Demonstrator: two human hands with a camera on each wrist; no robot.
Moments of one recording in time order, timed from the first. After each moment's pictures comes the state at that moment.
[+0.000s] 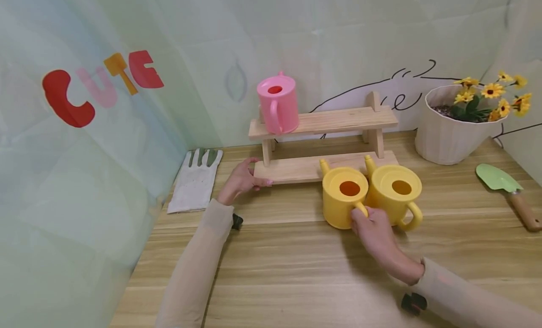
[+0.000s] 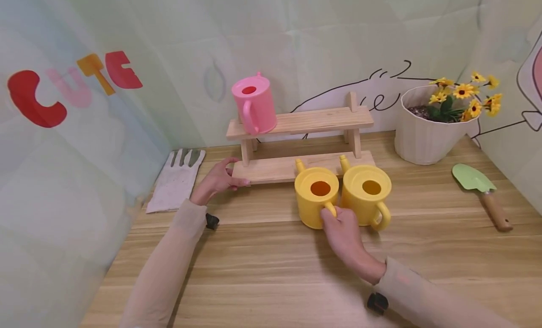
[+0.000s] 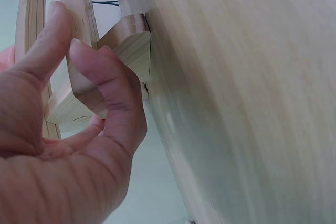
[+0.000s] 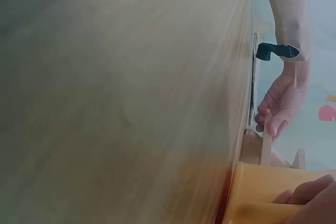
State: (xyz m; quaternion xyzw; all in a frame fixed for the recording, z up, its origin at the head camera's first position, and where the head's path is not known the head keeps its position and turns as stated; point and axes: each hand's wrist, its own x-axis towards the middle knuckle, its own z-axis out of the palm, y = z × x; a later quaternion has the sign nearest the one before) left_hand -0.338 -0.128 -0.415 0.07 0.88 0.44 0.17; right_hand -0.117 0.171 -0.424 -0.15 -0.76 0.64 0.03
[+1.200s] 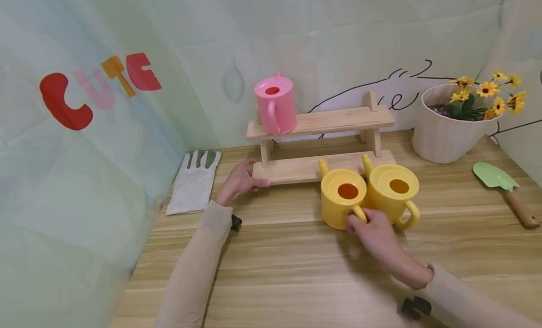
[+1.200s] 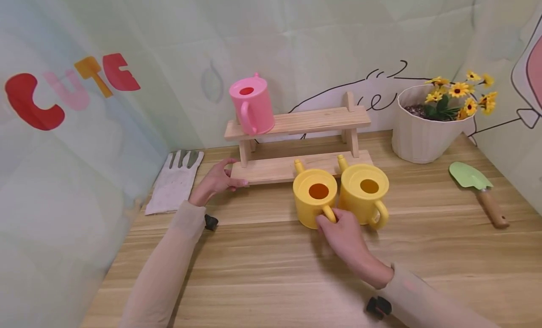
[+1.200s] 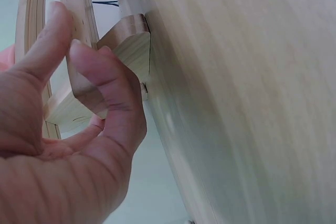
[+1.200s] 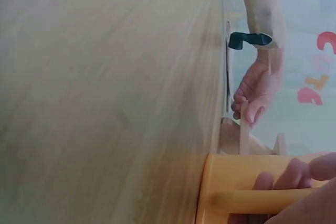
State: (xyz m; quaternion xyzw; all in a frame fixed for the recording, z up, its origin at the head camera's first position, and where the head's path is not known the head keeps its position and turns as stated) left_hand -0.338 -0.128 -0.412 0.07 0.88 0.44 0.17; right_hand -0.111 0.175 -0.419 -0.17 -0.79 0.58 -0.02
